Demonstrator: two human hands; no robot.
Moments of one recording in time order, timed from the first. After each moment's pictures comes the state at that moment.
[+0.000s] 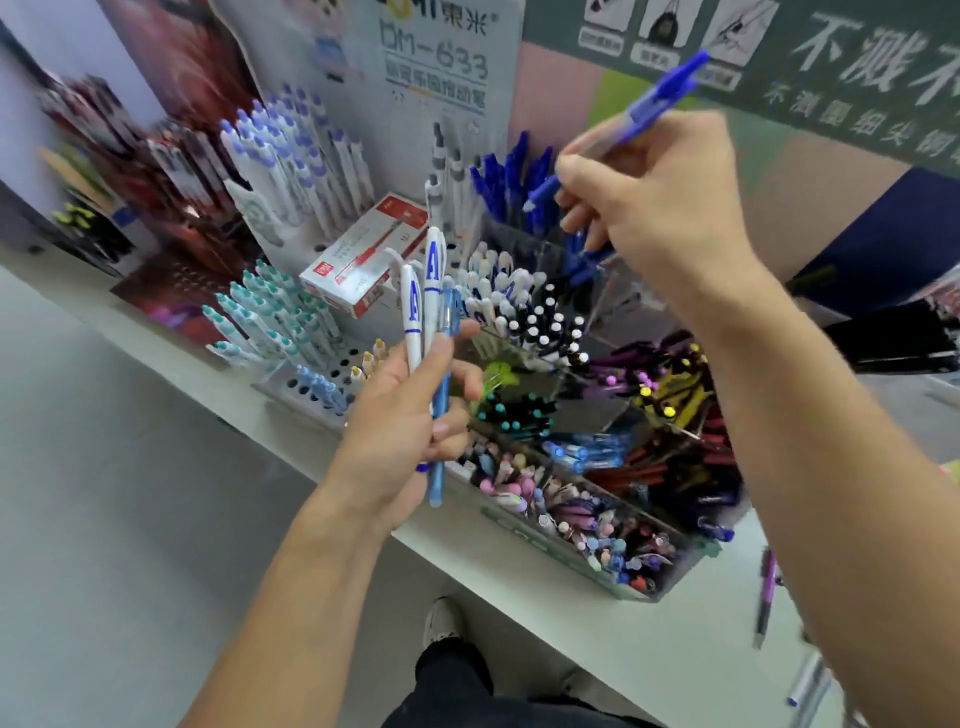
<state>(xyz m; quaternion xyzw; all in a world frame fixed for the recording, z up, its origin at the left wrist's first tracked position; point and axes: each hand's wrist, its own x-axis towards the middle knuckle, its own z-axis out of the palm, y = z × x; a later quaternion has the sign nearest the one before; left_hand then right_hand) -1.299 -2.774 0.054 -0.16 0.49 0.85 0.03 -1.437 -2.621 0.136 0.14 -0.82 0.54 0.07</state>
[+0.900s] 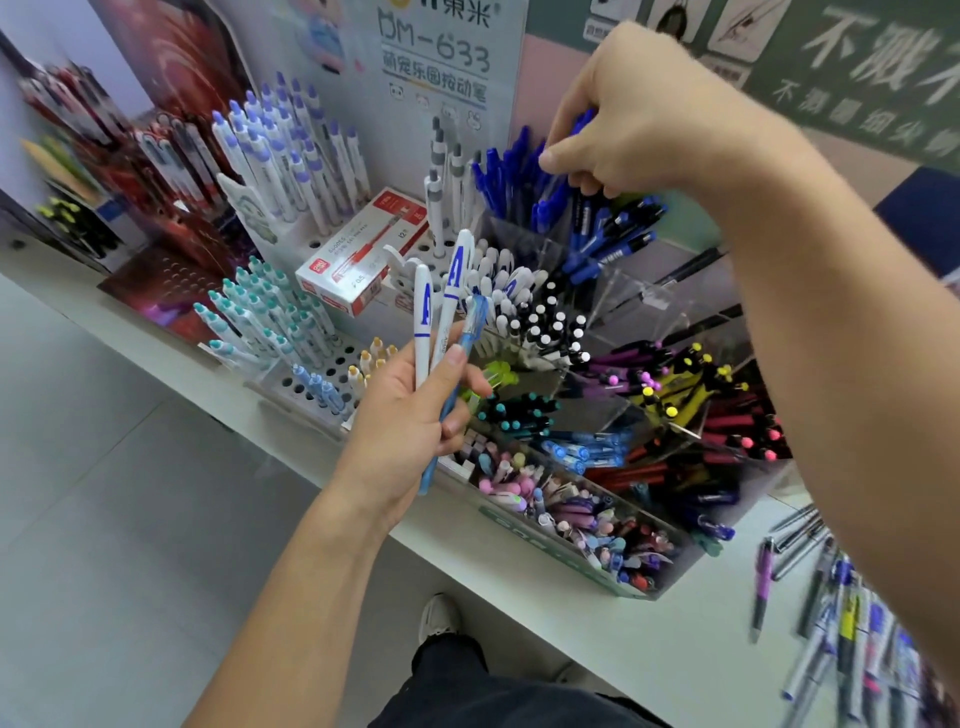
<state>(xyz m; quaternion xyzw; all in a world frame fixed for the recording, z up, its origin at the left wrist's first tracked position) -1.303 -2.776 0.044 -0.14 0.57 0.81 0.01 -1.474 -2.639 0.180 0.21 -0.95 0.21 -0.03</state>
